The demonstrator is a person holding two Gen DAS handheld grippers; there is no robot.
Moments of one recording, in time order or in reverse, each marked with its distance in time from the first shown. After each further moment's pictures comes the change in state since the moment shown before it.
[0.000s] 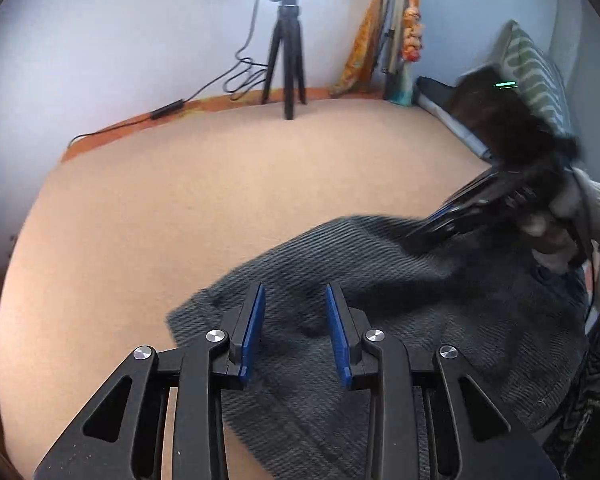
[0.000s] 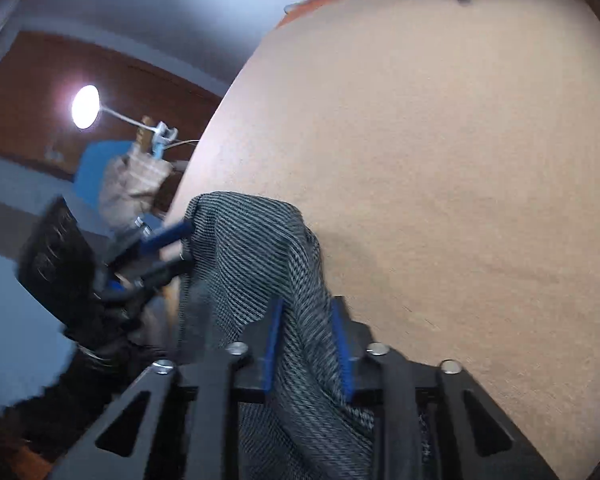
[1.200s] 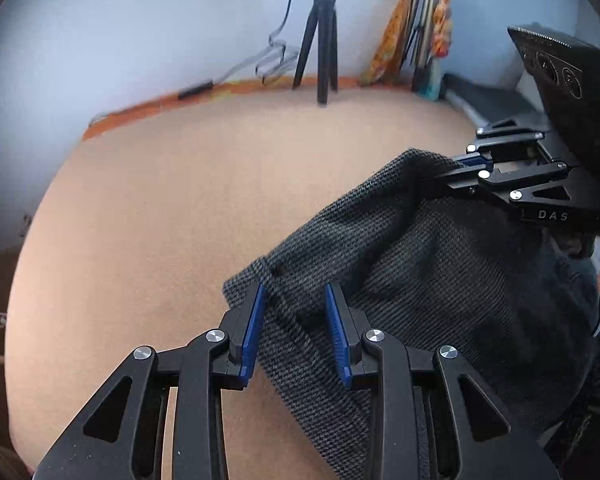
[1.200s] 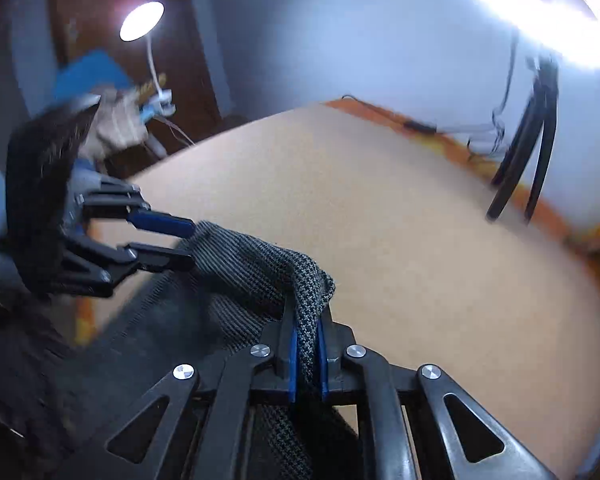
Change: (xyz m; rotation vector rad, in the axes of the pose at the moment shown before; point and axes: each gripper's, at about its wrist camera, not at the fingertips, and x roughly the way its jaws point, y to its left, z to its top) left arm 0.011 0.021 0.002 -0.039 0.067 0.050; right arm 0.006 0.082 0.010 -0.447 -0.132 -0.375
